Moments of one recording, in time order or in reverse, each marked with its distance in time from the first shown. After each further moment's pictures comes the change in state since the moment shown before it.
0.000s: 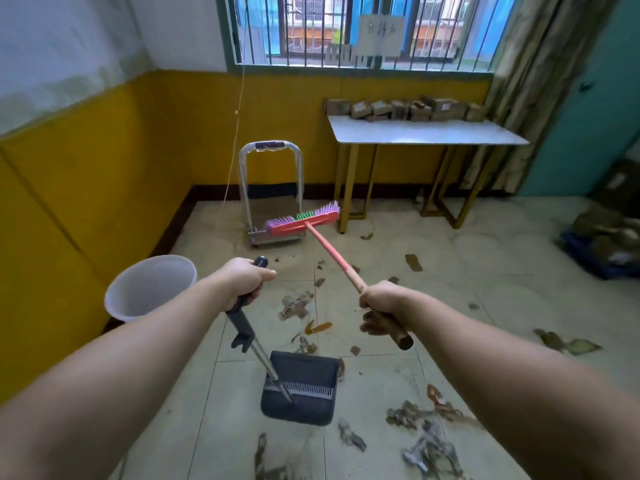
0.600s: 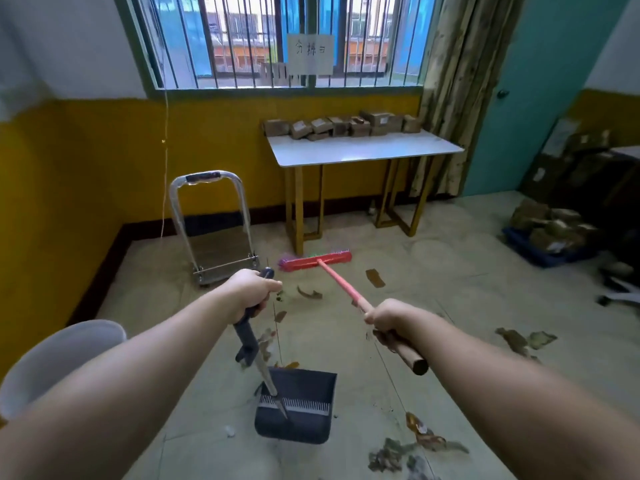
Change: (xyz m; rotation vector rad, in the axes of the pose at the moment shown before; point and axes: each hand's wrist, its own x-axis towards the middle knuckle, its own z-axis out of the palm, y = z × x) left_hand 0.133 0.122 0.082 0.043 -0.154 0.115; right_hand 0.093 -0.010 -0.120 -0.061 0.167 0.125
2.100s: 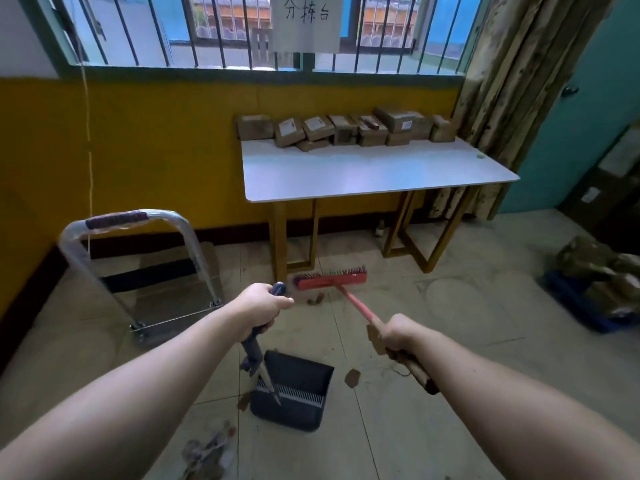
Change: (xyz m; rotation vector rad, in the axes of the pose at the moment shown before) left_hand 0.484 0.227 0.049 0.012 -0.089 -0.031; right_hand 0.474 -0.218 -0.223 -0.232 0.003 0.078
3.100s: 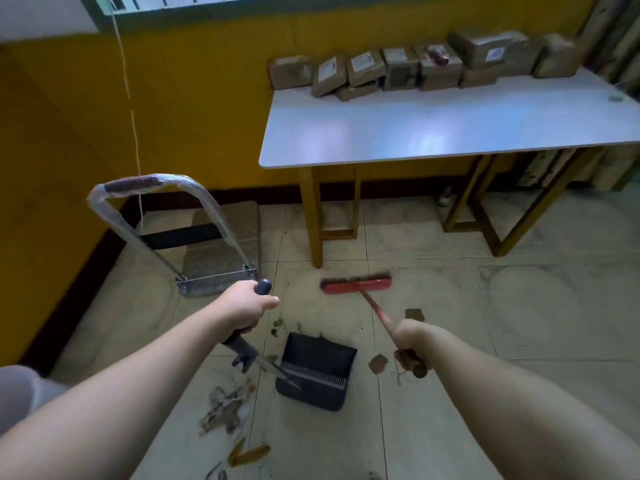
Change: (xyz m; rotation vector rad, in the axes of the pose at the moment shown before) left_hand 0.082 0.026 0.065 0.107 0.184 -0.283; right_hand 0.196 0.036 -0.032 -0.021 -0.343 -0.015
